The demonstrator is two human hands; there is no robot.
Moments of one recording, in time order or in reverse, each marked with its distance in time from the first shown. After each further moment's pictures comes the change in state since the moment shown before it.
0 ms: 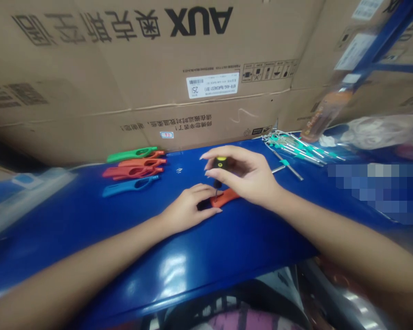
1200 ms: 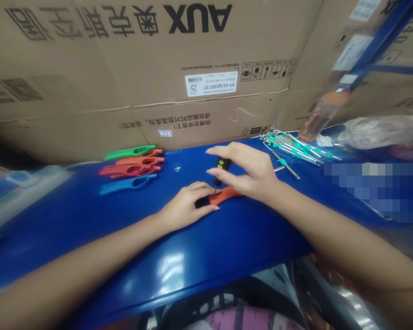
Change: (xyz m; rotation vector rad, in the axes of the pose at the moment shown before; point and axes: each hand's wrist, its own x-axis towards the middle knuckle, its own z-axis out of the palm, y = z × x) left_hand 0.000 0.000 0.000 -0.016 -0.011 -0.033; right_hand 0.000 0.004 -0.010 -0.267 0.006 -0.131
